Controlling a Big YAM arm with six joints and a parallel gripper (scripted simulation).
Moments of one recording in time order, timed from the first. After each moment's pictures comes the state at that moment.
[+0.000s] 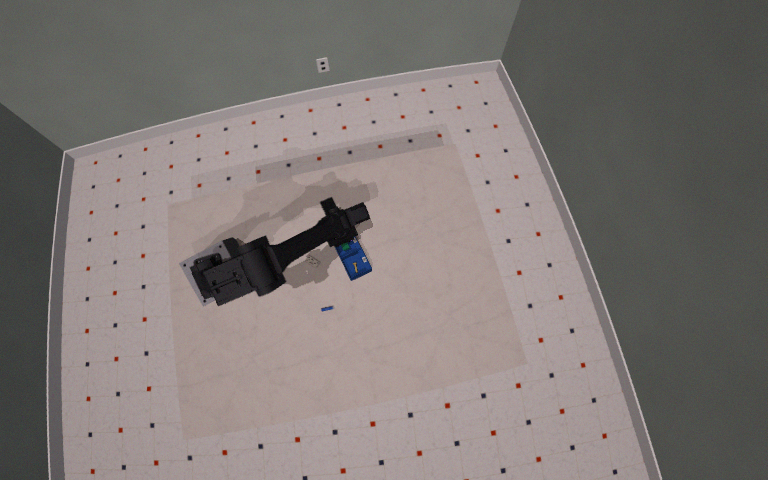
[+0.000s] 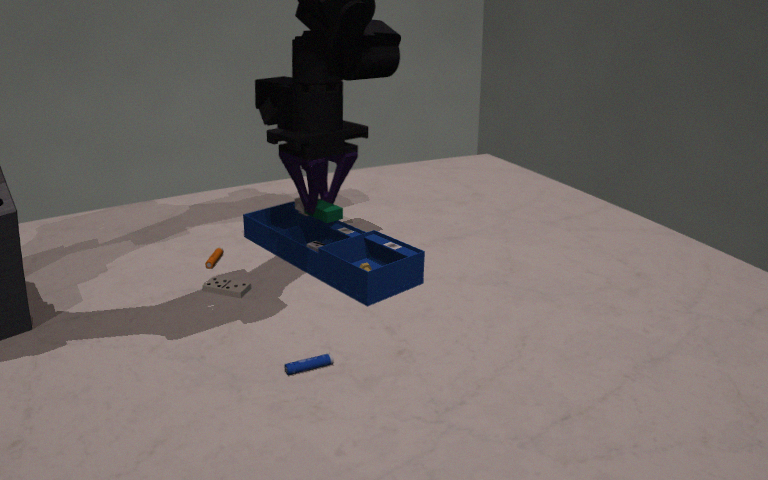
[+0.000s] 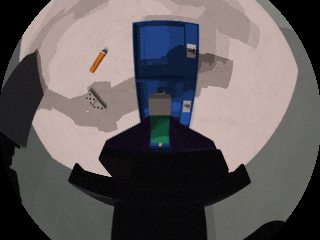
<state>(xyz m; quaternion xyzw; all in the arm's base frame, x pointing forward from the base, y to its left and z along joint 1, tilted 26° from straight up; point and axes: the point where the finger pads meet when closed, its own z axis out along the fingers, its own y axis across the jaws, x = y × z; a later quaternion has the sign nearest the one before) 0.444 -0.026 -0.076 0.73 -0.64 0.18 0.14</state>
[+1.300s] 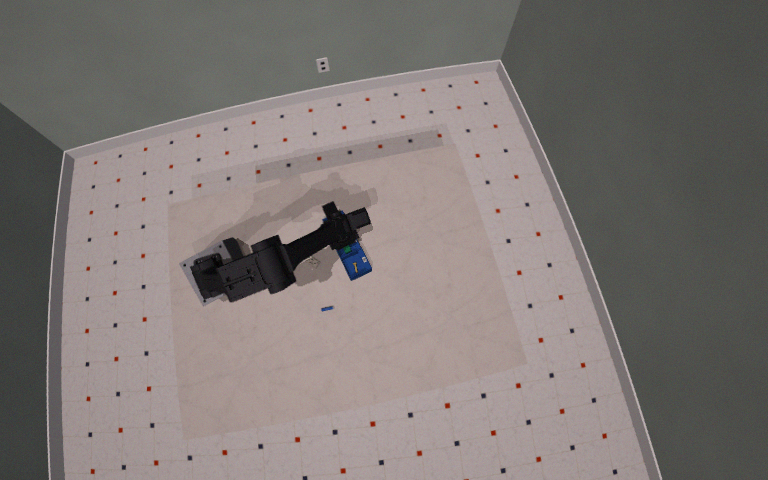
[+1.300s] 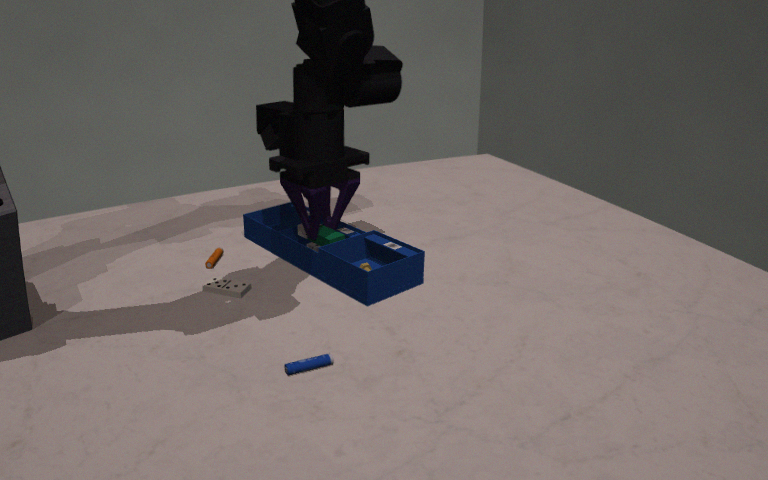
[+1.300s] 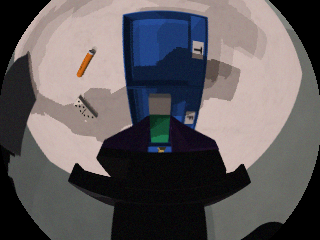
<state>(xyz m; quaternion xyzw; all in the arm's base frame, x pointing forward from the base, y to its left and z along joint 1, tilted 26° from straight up) 0.450 -0.041 -0.105 0.73 -0.64 0.18 0.14</state>
